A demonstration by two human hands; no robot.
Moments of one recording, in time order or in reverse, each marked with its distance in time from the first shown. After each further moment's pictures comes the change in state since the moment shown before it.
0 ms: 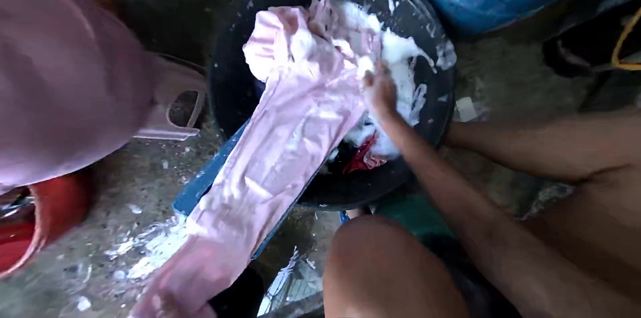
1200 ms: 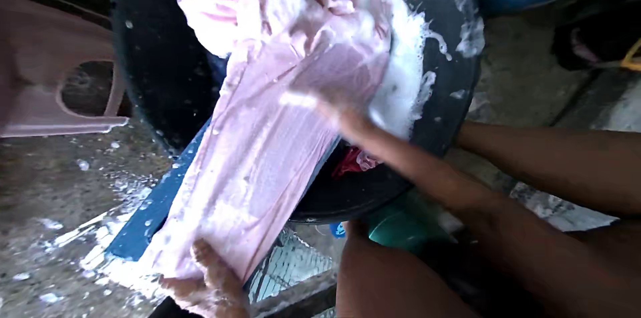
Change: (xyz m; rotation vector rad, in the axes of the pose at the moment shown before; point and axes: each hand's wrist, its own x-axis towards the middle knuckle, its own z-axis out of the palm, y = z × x) left_hand -0.005 -0.002 0.131 0.412 0.093 -0.153; right_hand 0.027 0.044 0.093 -0.189 0.091 -0.801
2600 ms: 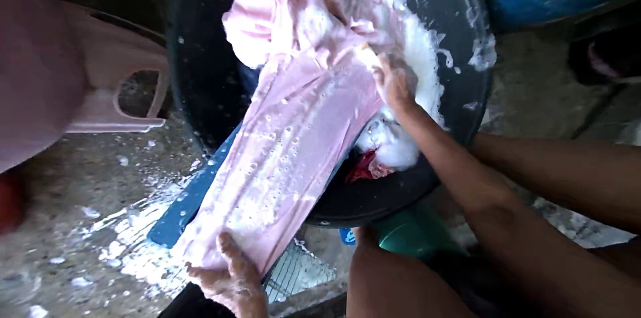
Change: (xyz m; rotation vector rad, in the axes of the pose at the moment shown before) left_hand 0.003 -0.009 0.003 0.047 0.062 0.020; right_hand 0.037 0.066 -0.022 -0.133 0.012 0.411
